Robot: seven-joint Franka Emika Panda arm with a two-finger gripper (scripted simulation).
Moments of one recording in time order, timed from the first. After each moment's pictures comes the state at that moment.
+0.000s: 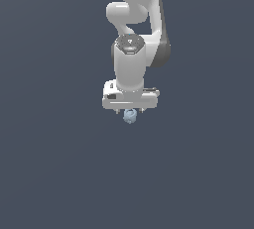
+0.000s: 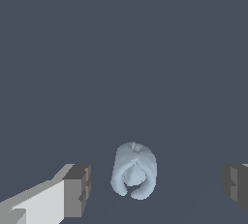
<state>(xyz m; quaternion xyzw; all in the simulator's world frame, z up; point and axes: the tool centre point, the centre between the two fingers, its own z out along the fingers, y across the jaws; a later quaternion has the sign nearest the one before) 0.002 0.011 0.169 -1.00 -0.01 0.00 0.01</state>
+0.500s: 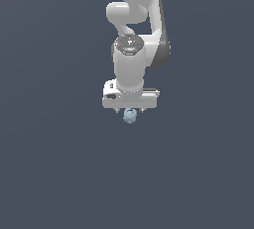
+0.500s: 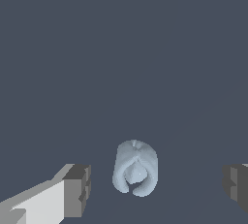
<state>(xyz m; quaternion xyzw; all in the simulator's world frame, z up) -0.001 0.011 0.168 -1.00 0.01 0.00 0.01</state>
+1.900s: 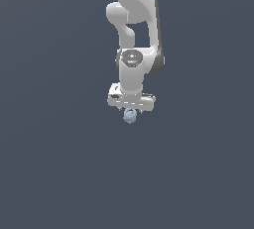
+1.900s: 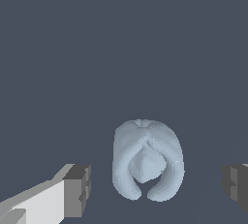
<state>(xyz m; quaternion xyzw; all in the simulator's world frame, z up) -0.049 0.016 0.100 -1.00 0.08 0.00 0.00</state>
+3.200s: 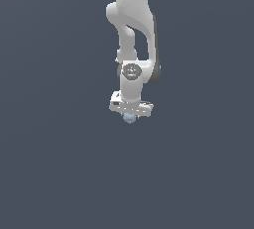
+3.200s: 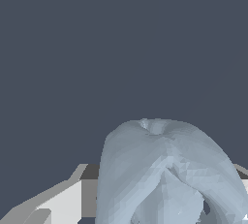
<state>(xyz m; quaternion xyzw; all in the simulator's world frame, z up) -0.060 0.017 0.040 -1.00 0.10 0.00 0.00</state>
